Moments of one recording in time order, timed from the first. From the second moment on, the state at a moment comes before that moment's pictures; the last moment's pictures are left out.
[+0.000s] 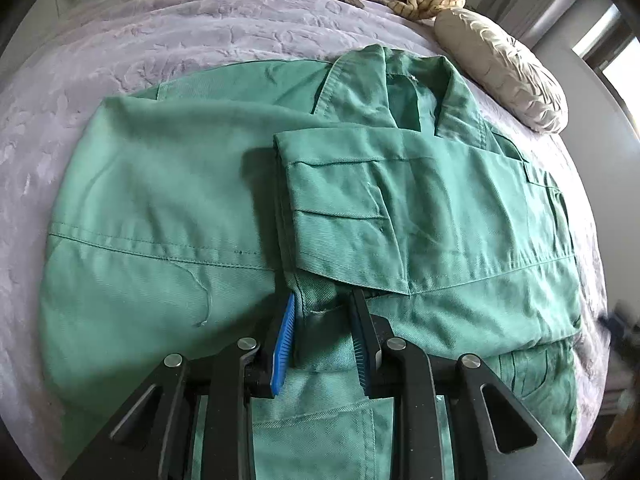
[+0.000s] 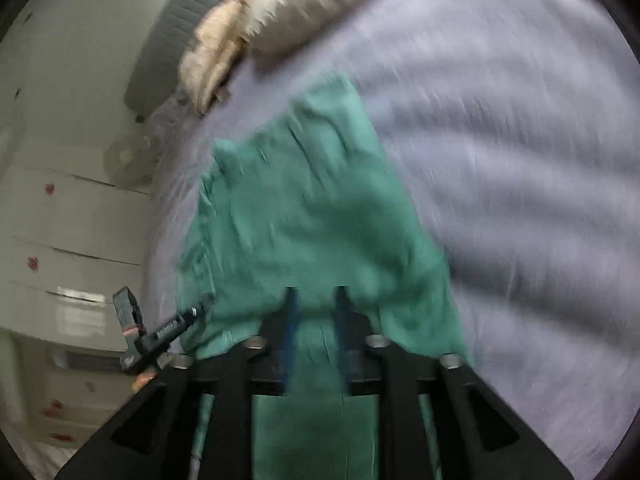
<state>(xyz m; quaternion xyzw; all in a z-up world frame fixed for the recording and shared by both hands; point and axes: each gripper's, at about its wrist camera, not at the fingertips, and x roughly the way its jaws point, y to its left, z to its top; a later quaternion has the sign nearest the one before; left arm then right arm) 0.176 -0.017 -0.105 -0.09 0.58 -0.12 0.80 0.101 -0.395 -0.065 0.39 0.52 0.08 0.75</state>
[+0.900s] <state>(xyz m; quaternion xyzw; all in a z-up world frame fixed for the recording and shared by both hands) 0.169 -0.013 -0.088 -0.06 0.57 -0.06 0.82 0.212 -0.448 -0.122 0.36 0.55 -0.05 0.75</state>
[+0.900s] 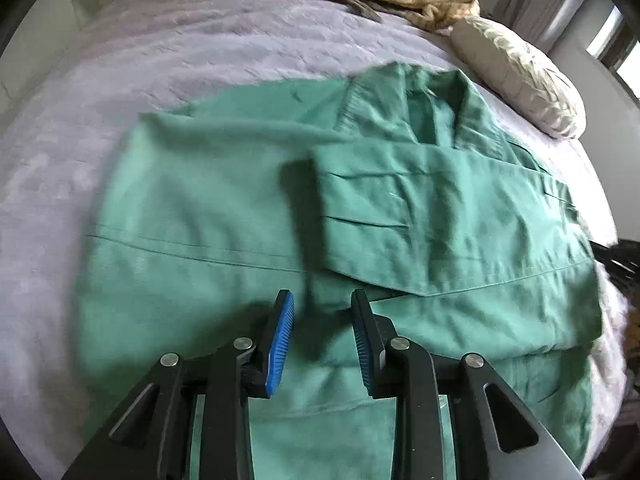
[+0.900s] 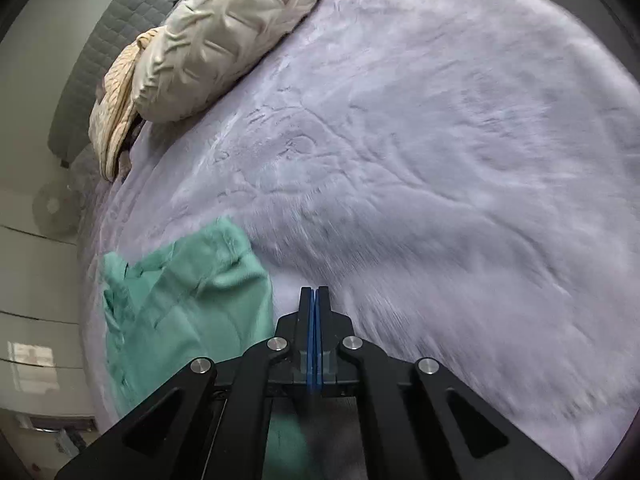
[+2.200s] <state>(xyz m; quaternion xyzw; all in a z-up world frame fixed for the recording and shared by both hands) 0.149 -0.030 -0.086 -0.01 0.57 -0.04 0.82 0.062 -0.449 -0.141 0.56 0.51 -0.03 0.65</state>
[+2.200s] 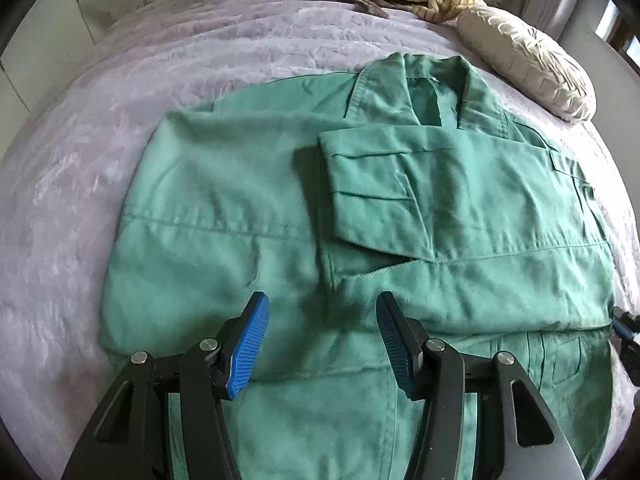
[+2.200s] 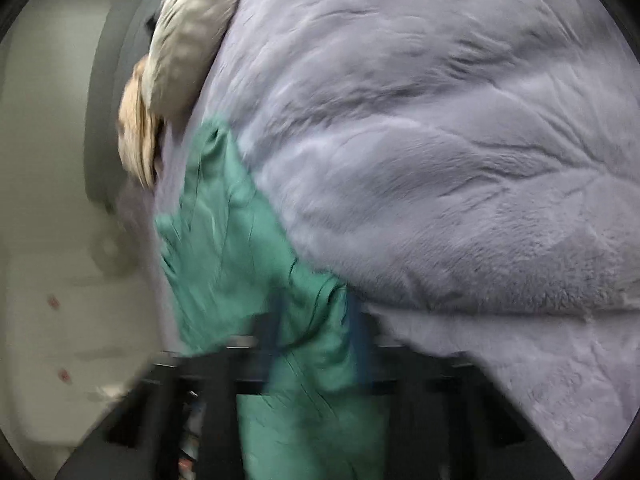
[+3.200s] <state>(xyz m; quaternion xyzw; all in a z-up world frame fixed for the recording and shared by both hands) 0.058 -0.036 -0.047 0.01 0.63 0.00 0.78 0.043 -0.380 -0.072 0.36 0.64 0.02 0.68</state>
